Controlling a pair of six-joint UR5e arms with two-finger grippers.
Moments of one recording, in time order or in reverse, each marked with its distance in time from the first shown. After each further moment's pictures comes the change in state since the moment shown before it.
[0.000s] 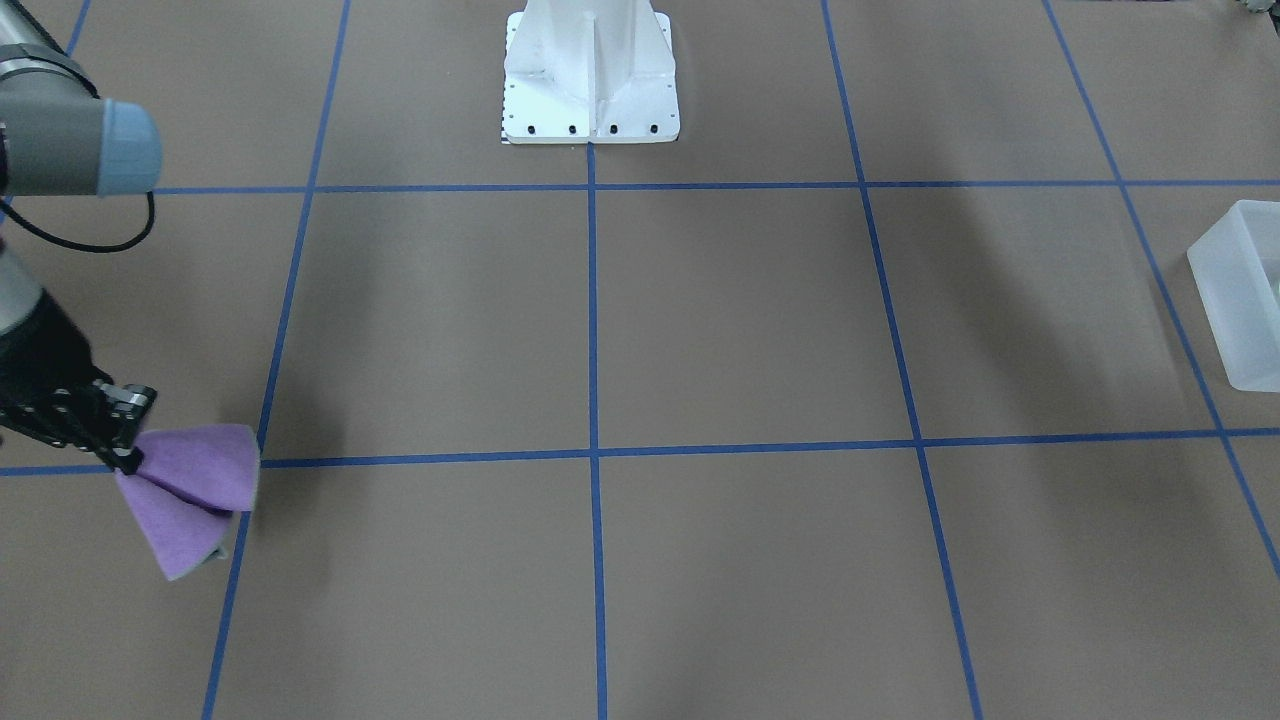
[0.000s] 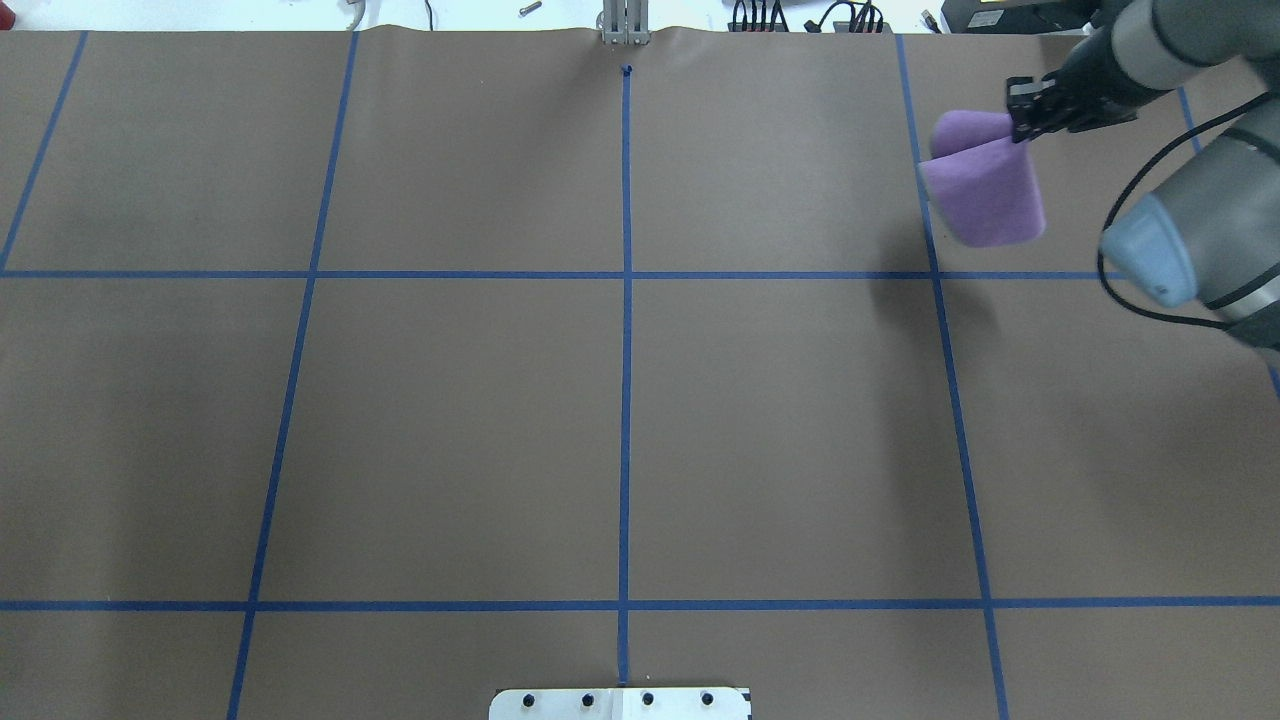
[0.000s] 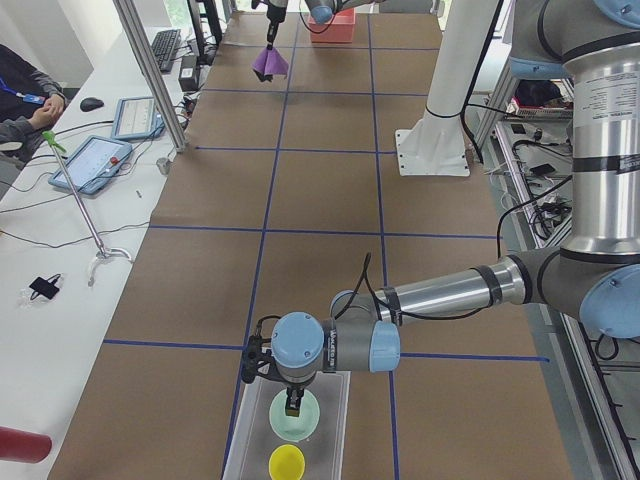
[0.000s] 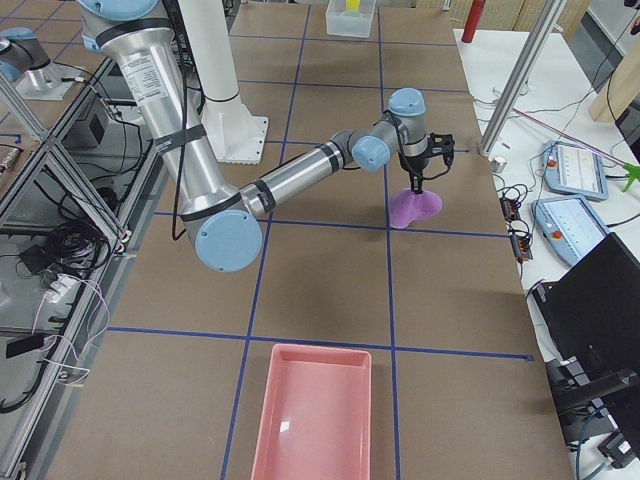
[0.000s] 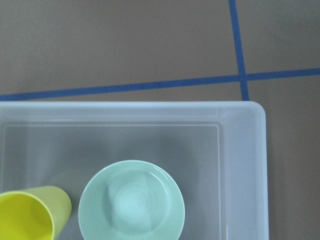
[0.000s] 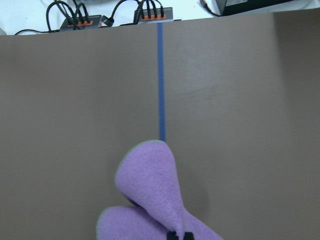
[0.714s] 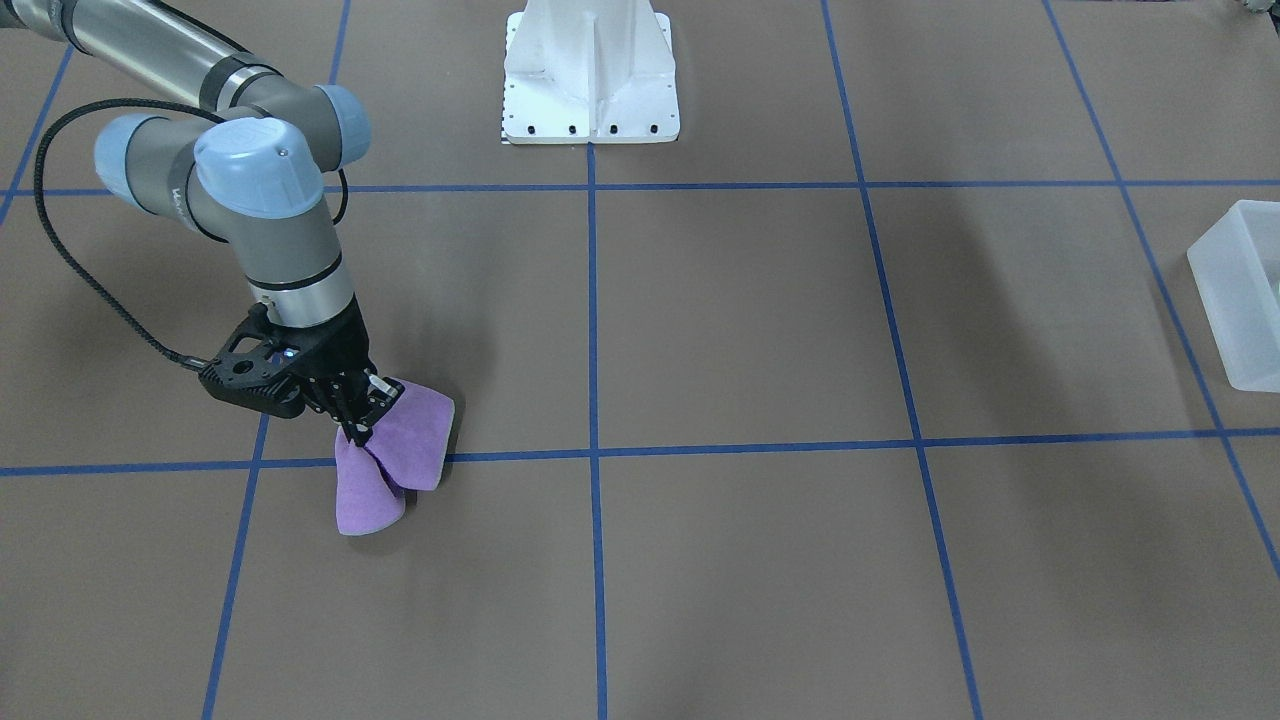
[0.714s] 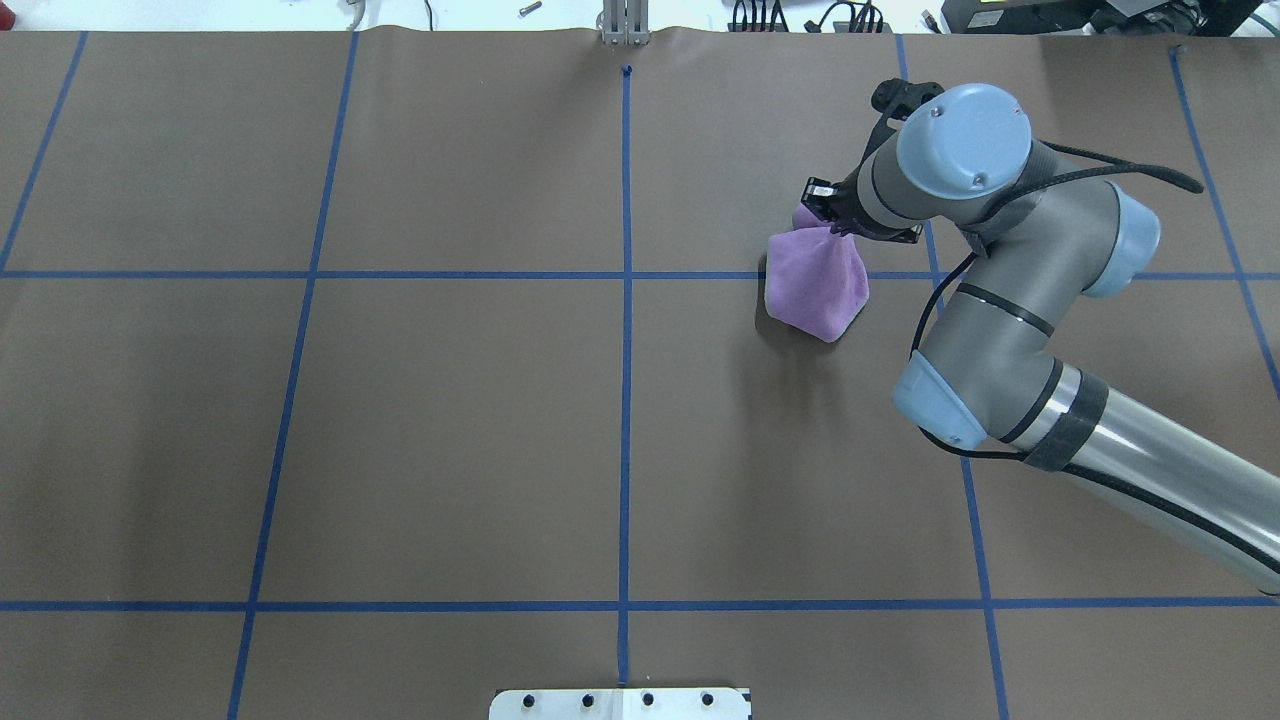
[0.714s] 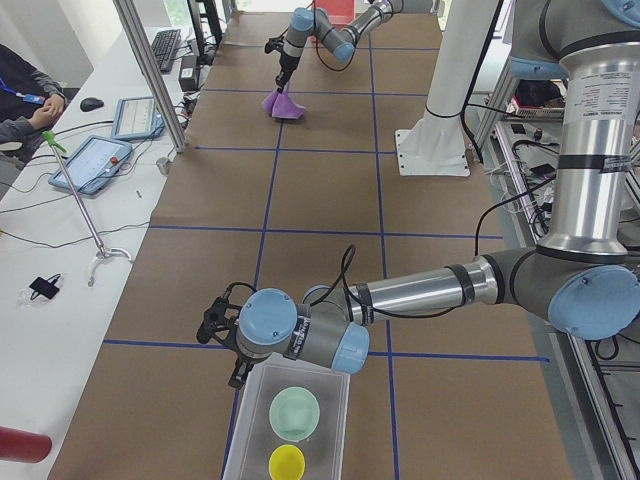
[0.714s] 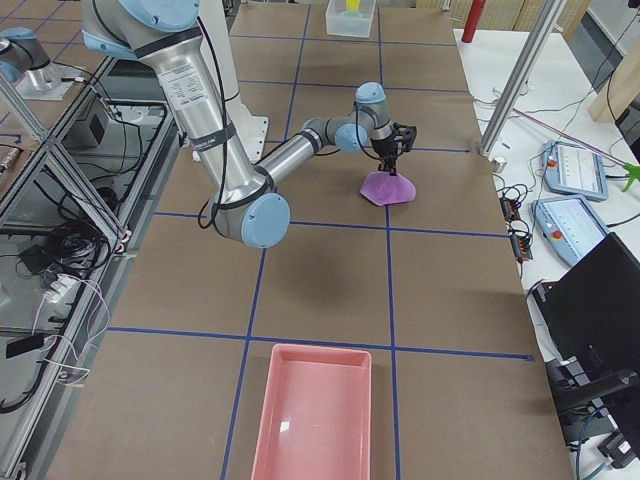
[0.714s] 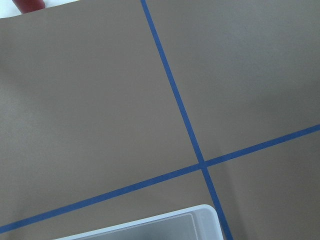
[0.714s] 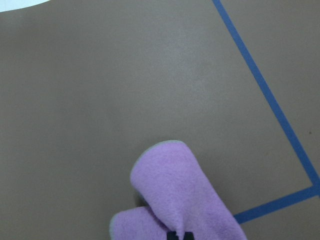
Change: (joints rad) left arm -0.031 -0.157 0.143 -0.288 -0.056 0.000; right arm -0.358 0.143 -0.049 0.004 -0.330 0.560
